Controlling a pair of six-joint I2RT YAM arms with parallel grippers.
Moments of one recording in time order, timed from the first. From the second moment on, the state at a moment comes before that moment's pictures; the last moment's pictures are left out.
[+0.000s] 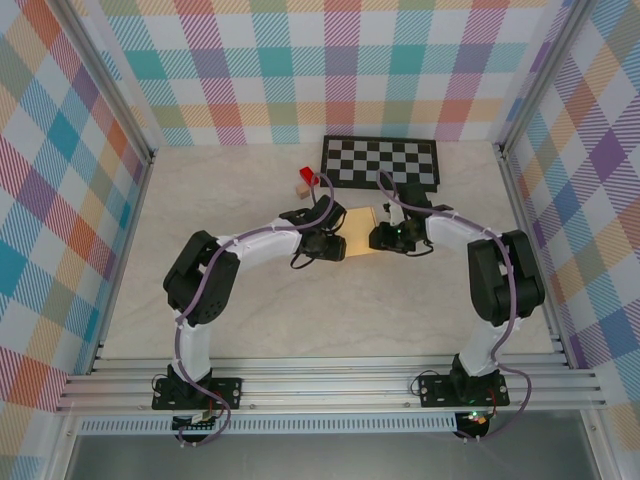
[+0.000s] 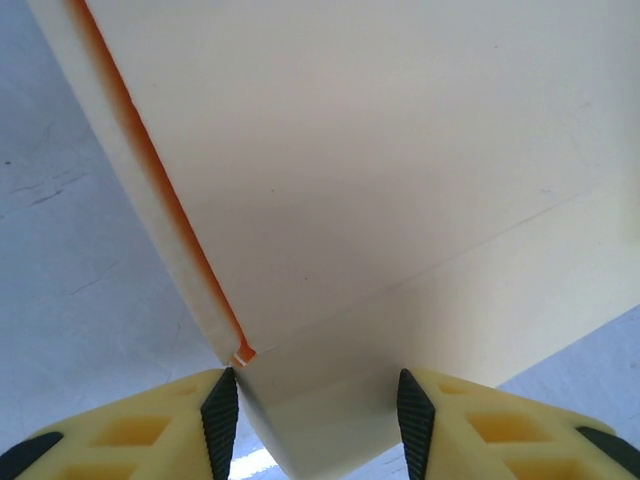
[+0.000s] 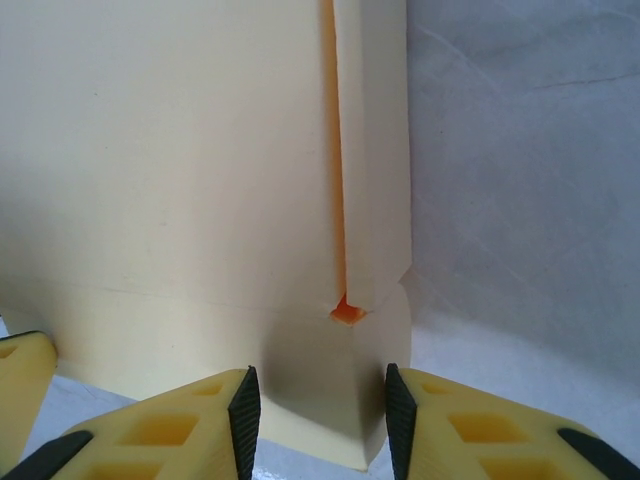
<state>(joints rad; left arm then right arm) -0.72 1.98 1.41 -0.53 -0.02 -0.49 0.30 1.80 1.12 -0.47 -0.37 0.32</state>
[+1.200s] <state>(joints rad) -0.65 2.02 1.49 -0.50 0.06 -0.39 0.26 1.87 1.19 -0.47 -0.40 0.30</state>
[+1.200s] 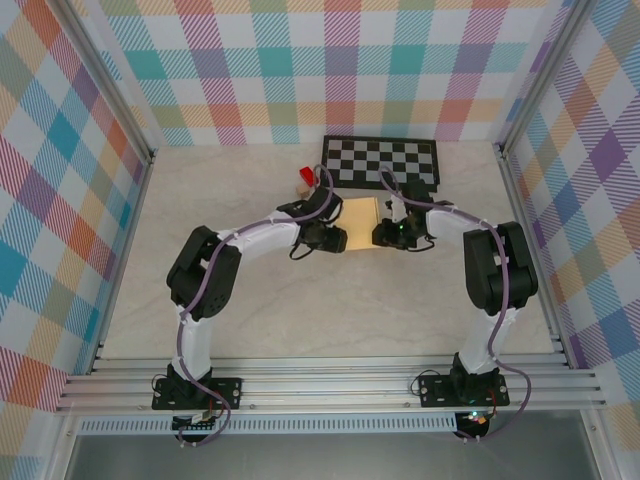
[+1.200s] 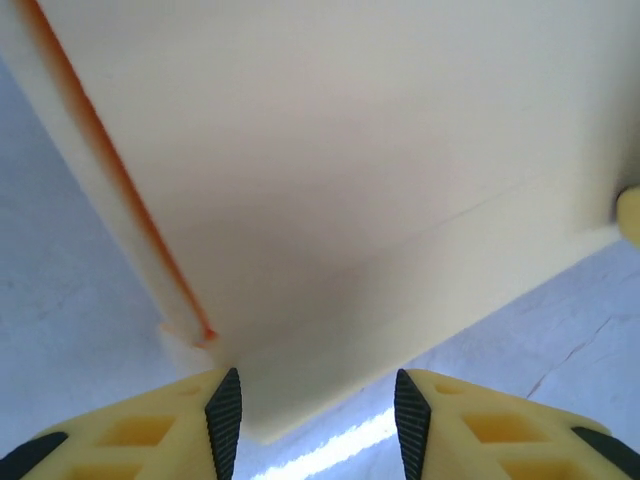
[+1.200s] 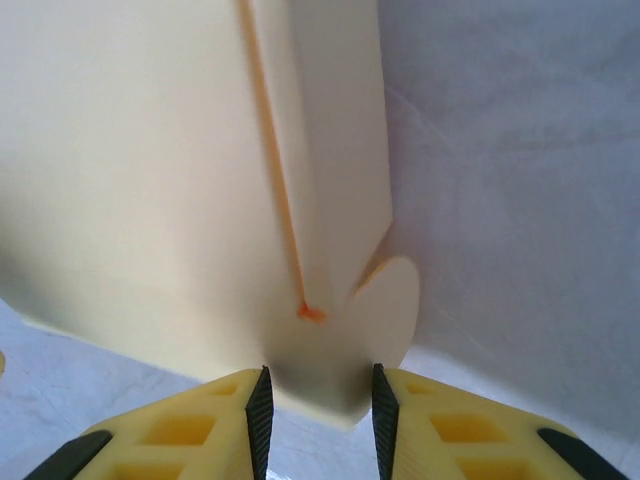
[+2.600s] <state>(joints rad) -0.59 2.06 1.51 -0.44 0.21 -0.55 0.24 1.89 1.24 -0.43 -0.51 0.39</state>
